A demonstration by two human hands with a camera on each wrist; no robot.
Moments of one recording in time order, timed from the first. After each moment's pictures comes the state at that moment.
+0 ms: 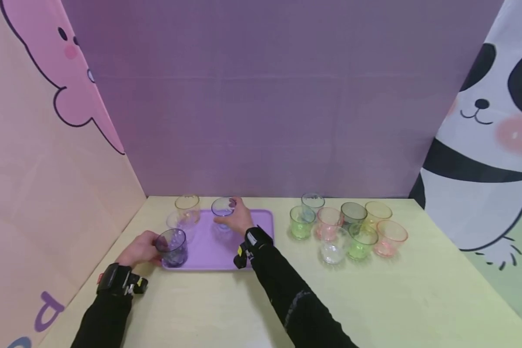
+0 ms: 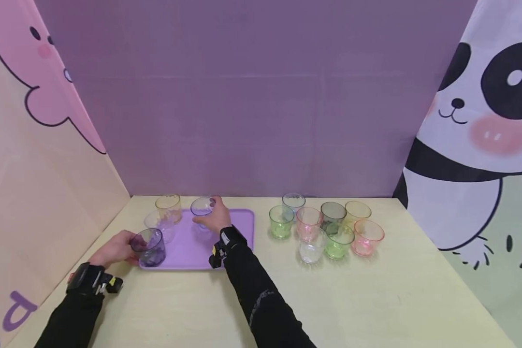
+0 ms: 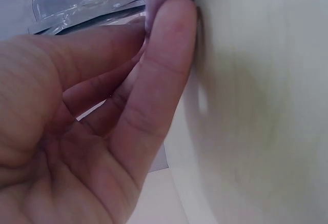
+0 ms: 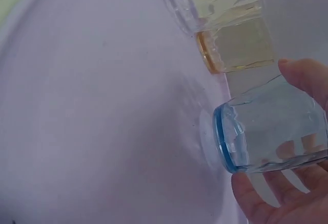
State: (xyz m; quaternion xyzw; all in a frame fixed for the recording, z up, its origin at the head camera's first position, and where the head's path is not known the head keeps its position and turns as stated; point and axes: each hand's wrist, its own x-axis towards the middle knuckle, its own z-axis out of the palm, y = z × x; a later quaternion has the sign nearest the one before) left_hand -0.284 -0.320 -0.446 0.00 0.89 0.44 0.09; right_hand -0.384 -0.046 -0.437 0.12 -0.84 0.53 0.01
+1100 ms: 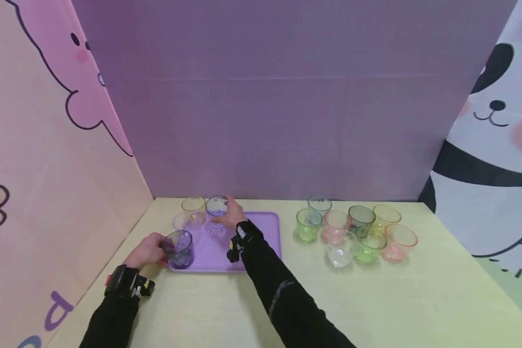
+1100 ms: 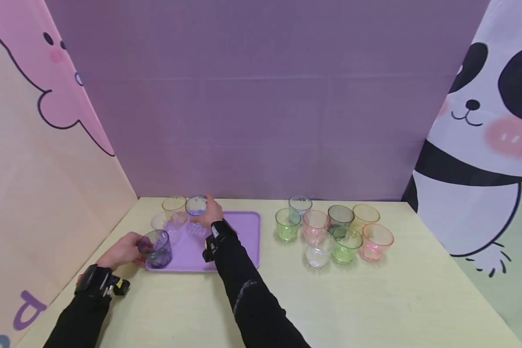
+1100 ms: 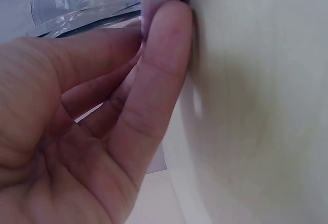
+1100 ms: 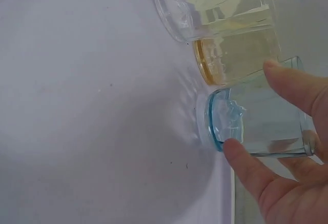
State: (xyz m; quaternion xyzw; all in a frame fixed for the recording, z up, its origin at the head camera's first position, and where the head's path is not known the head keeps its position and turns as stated) left_hand -0.280 -0.316 -0.446 -0.02 0.90 0.43 0.07; right_hand -0.396 -0.081 -0.429 0.16 -0.89 0.43 0.00
